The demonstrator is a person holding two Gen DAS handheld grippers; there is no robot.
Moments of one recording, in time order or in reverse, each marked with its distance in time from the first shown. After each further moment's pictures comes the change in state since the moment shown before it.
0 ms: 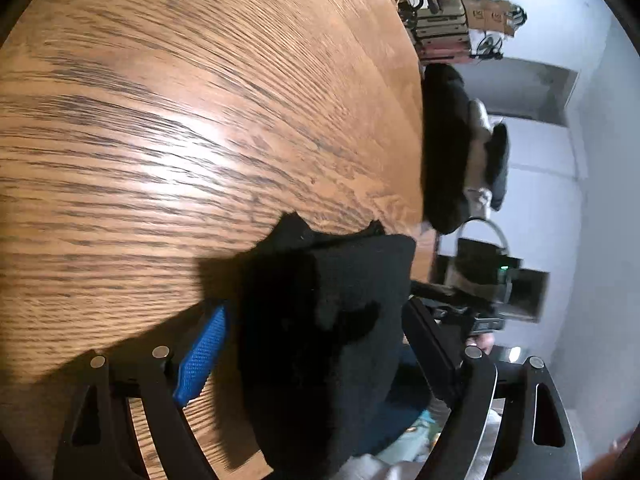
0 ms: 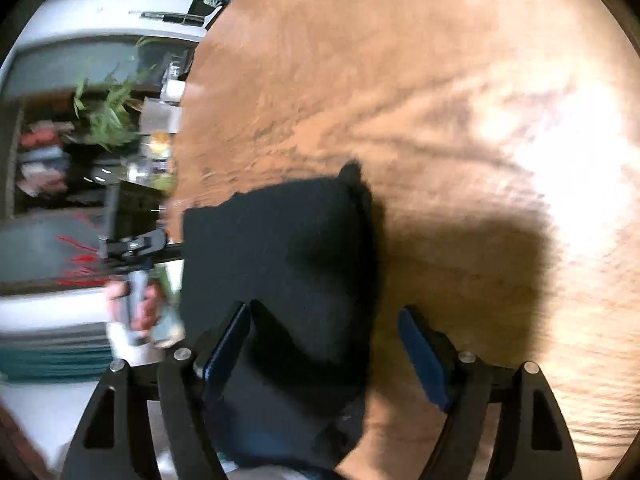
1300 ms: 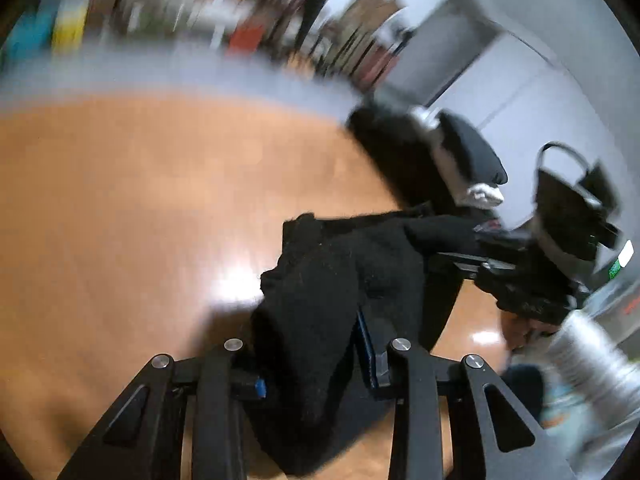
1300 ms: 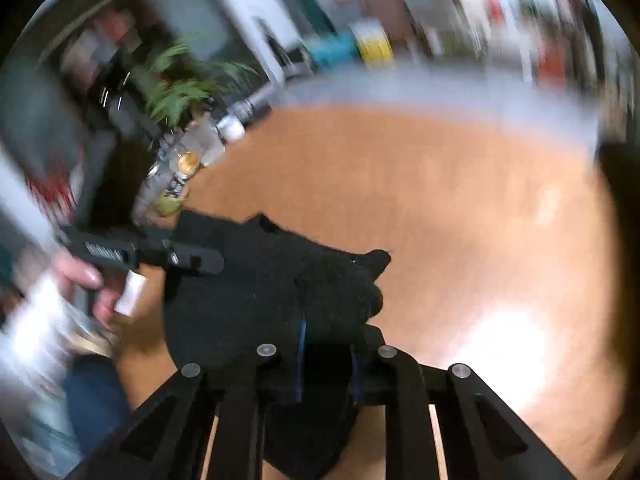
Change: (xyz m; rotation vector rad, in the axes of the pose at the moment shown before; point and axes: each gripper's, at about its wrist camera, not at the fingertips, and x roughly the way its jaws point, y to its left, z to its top) left arm -0.033 -0.139 0.009 0.681 -0.400 0.291; right arm -0.061 0.110 0.031 -0.643 -0.432 -0.300
